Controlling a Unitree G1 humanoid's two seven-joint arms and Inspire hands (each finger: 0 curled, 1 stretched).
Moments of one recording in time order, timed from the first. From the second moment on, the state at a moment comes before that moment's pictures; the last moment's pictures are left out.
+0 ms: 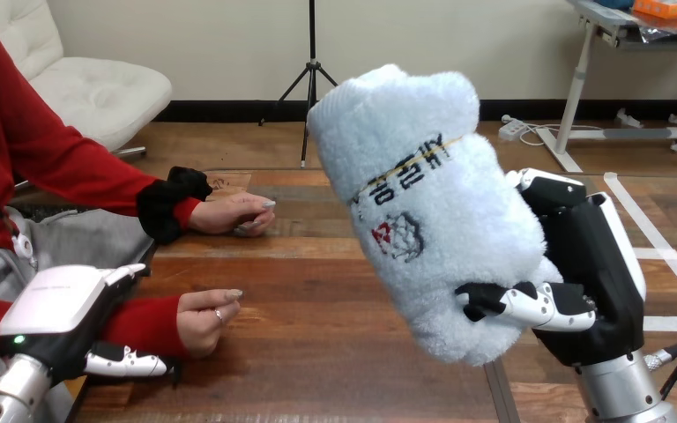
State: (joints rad) left arm -0.43 0.69 -0.42 1.22 0.79 -0.59 0.54; right arm 0.05 -0.08 -0.10 0.05 0.45 -0.55 0.62
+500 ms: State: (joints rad) left arm -0.45 0.69 -0.42 1.22 0.76 -0.61 0.53; right arm 0.05 -0.08 -0.09 0.04 0.47 -0.52 0.62
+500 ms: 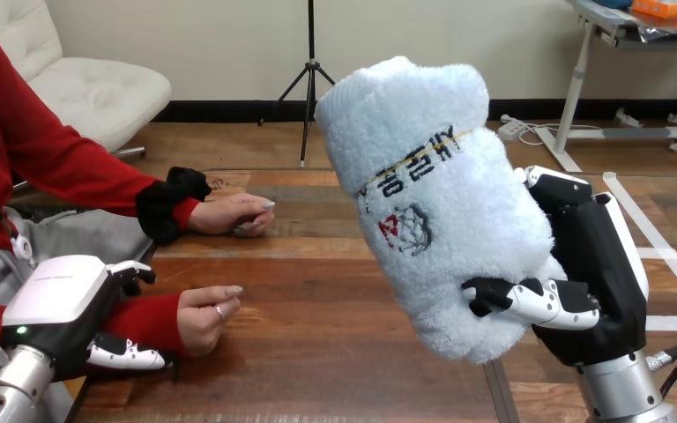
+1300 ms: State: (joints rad) left arm -0.46 0.69 -0.42 1.22 0.76 -0.61 0.53; right arm 0.05 -0.08 -0.09 0.04 0.45 -0.51 0.60
